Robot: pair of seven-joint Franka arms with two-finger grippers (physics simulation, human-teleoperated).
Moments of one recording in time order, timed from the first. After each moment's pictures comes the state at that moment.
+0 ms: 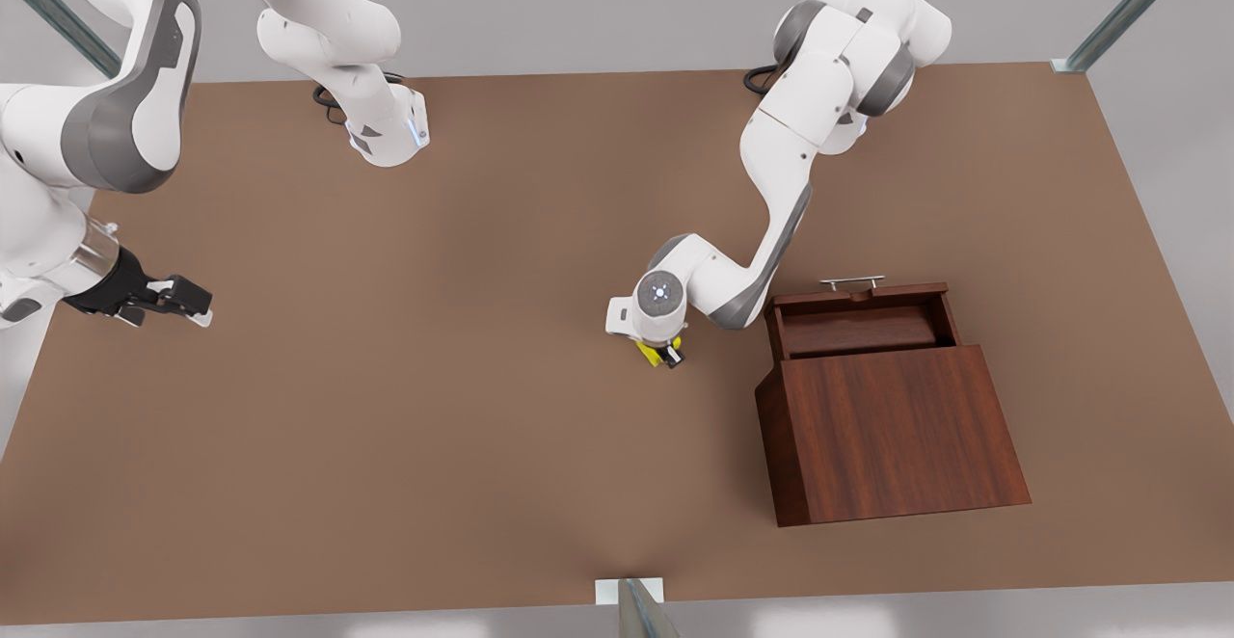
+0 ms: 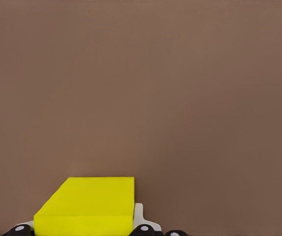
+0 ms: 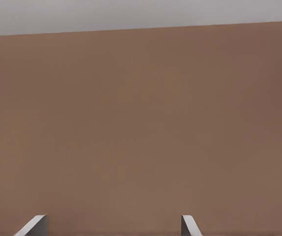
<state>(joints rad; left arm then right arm) -0.60 0.82 -0.12 -1.42 0.08 2.16 0.23 0.01 0.19 -0.12 -1.37 0.04 1.61 -0.06</state>
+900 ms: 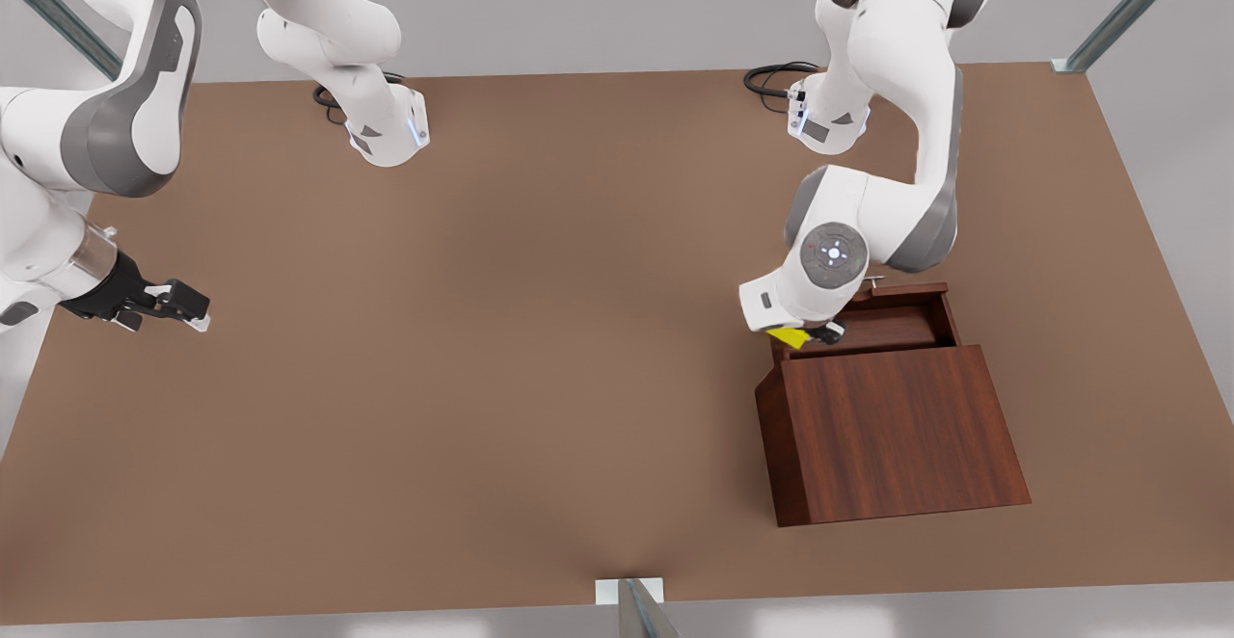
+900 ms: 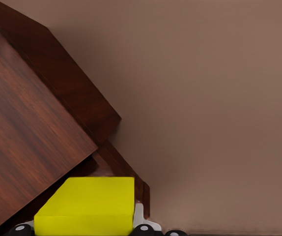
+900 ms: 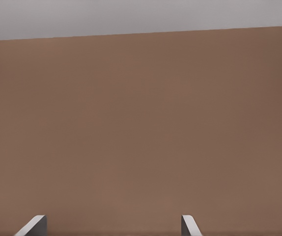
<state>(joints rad) -0.58 0.43 0.21 -1.41 -0.01 1.66 0.24 0.01 0.20 -0.12 -1.36 0.04 1.63 -0.06</state>
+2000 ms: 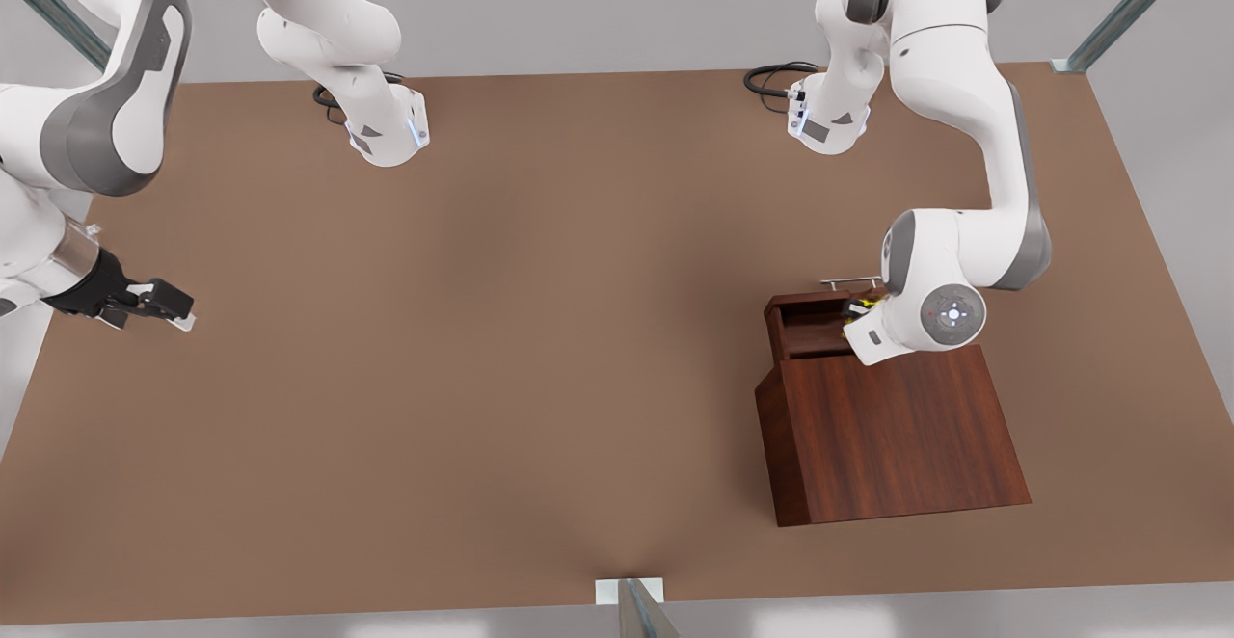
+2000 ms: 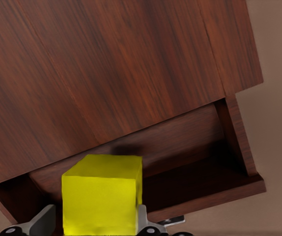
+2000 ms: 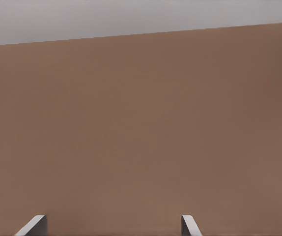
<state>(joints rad) -0.58 0.45 0.47 -1.54 -0.06 1.61 0.24 -0.02 0.19 -0.12 -1.36 0.04 1.63 -0.06</state>
